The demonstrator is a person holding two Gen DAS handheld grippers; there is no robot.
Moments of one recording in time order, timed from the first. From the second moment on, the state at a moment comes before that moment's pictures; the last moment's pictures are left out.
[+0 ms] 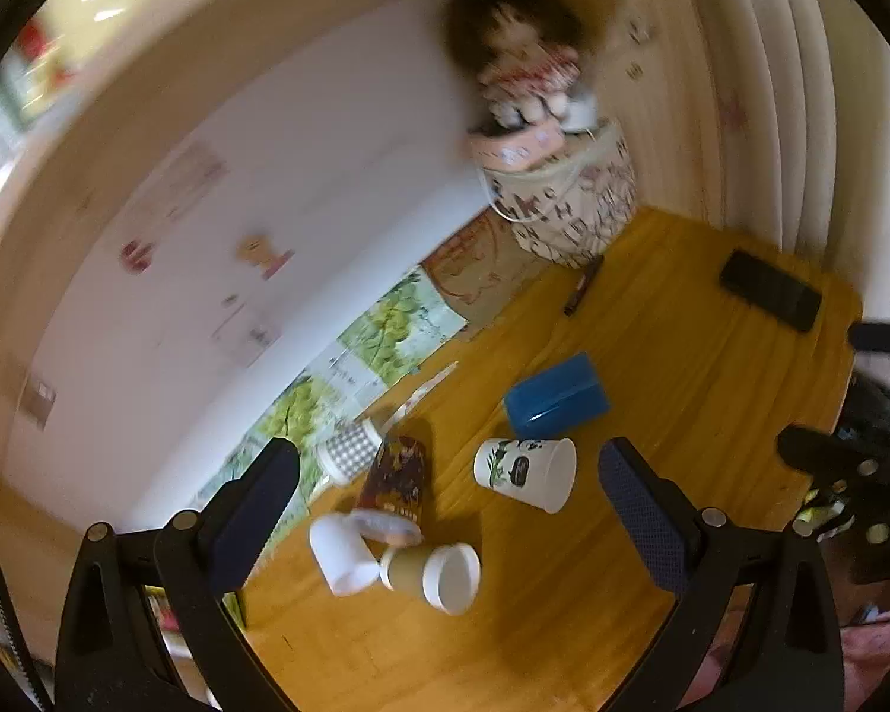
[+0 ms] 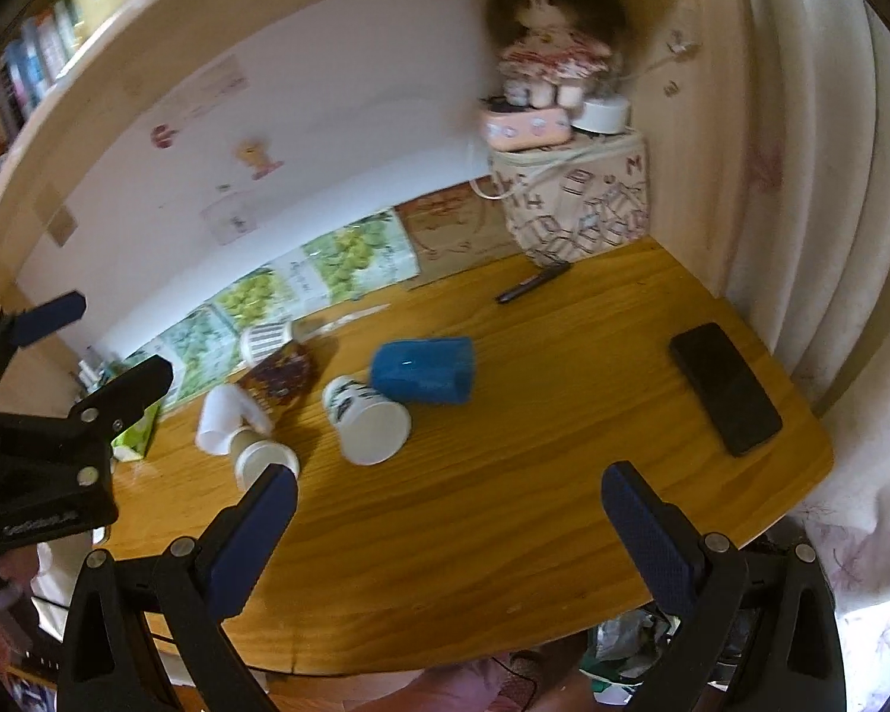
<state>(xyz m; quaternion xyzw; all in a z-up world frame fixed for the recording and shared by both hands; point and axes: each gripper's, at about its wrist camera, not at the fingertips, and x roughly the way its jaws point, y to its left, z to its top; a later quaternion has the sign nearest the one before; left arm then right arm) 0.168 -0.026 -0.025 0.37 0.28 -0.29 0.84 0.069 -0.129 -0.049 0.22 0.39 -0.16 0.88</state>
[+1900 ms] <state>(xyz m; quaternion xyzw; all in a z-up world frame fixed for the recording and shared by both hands) 0.306 -0.190 -0.262 0.55 0.46 -0.39 0.58 0.127 -0.171 -0.167 0.25 0.44 -0.16 0.85</state>
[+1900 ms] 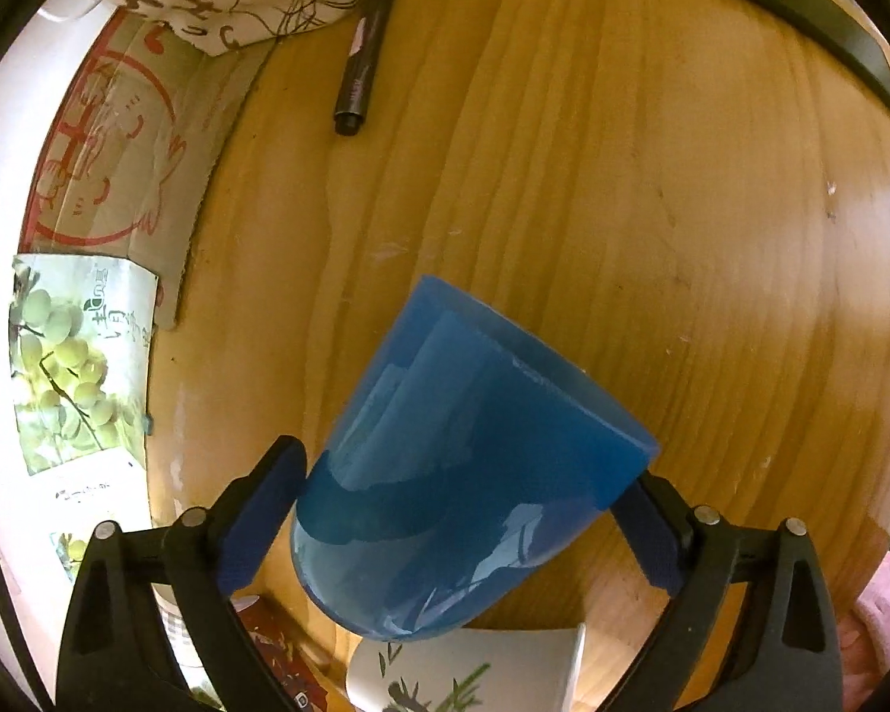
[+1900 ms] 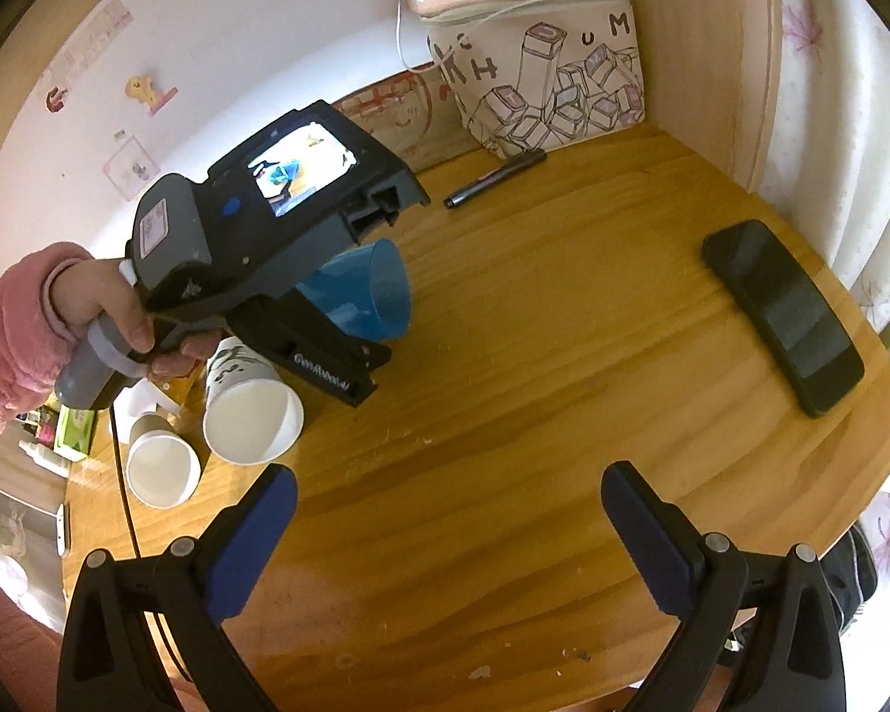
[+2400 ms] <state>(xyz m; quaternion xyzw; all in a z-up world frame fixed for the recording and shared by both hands) 0.309 -0.174 -0.242 0.53 0.43 -0.42 0.60 0.127 -0.160 -0.156 0.23 0.44 -0.15 0.85</state>
